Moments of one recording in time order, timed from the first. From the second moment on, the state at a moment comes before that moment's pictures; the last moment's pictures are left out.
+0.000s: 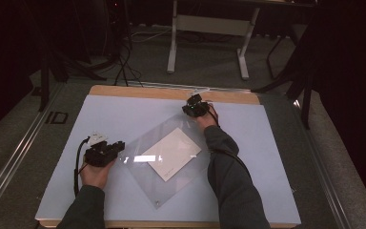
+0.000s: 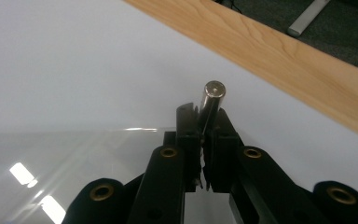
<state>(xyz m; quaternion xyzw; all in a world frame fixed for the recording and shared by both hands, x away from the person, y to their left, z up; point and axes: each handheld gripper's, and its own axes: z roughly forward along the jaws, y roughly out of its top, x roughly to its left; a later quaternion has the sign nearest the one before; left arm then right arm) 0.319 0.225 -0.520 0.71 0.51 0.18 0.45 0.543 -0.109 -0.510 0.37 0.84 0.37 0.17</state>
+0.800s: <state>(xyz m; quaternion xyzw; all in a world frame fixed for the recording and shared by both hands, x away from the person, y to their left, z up) 0.354 0.211 -0.499 0.72 0.50 0.19 0.44 0.466 -0.180 -0.474 0.39 0.83 0.35 0.19</state>
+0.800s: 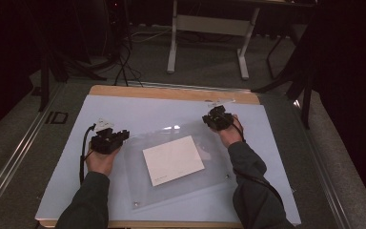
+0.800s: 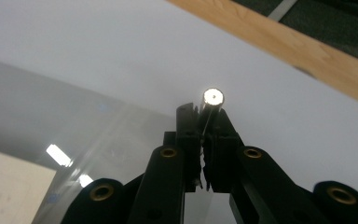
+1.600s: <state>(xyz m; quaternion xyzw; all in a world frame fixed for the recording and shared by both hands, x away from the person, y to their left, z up) 0.407 0.185 -0.509 0.74 0.51 0.17 0.41 0.436 -0.214 -0.503 0.44 0.81 0.34 0.18</state>
